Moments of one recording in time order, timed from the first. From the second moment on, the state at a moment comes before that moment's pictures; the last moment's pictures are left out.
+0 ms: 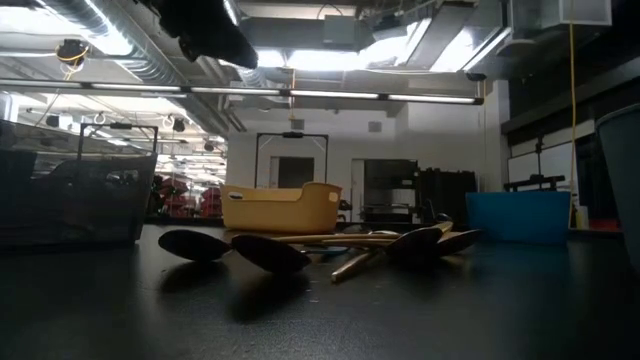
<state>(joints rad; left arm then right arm) -0.29 1.25 0.88 -0.28 -0.52 -0.28 0.95 1.50 0.95 -0.60 0.05 1.56</state>
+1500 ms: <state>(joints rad) -0.27 1.43 0.88 -0.06 -0.25 -0.13 0.44 1.50 1.13 -0.80 0.05 0.12</state>
